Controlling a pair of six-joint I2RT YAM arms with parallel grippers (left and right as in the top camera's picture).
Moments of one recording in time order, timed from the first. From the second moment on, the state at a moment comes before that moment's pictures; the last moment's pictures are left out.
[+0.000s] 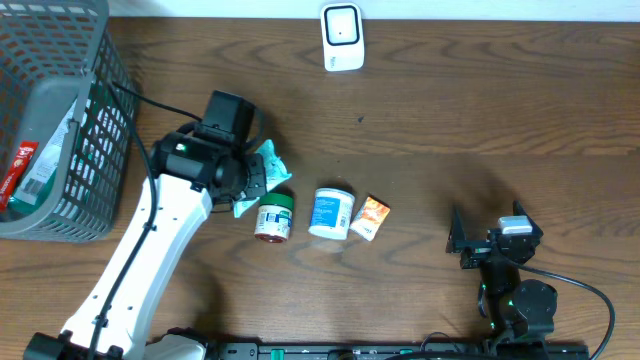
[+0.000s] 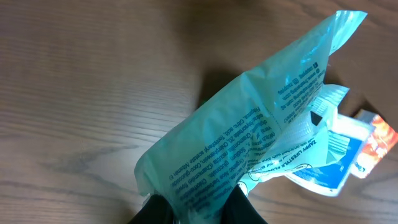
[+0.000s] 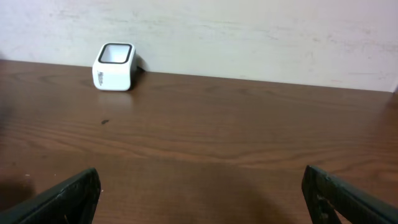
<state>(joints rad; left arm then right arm) -0.32 1.42 1.26 -1.13 -0.01 -0.42 0.06 0.04 0.01 -0.07 0.00 -0.04</state>
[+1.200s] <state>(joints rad) -0.36 1.43 1.26 -1.13 -0.05 -0.44 0.06 0.04 0.01 -0.07 0.00 -0.04</state>
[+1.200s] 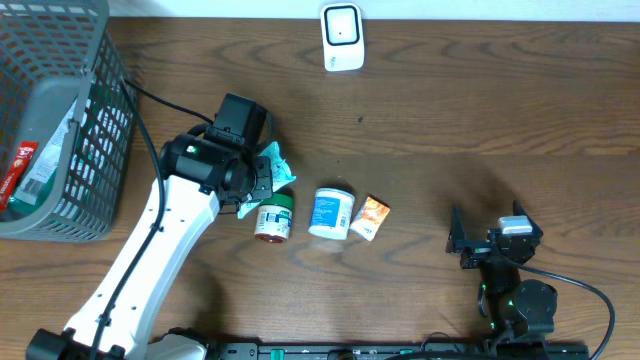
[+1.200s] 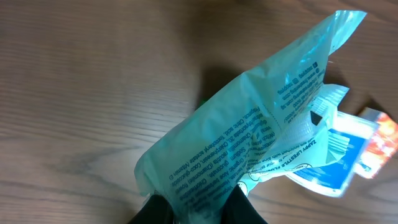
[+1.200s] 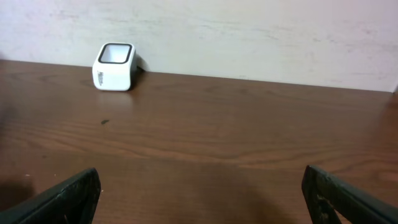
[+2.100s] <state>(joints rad) -0.18 1.74 1.08 -0.91 -0.03 -0.53 0.06 0.04 0.01 -0.07 0.00 -0.04</state>
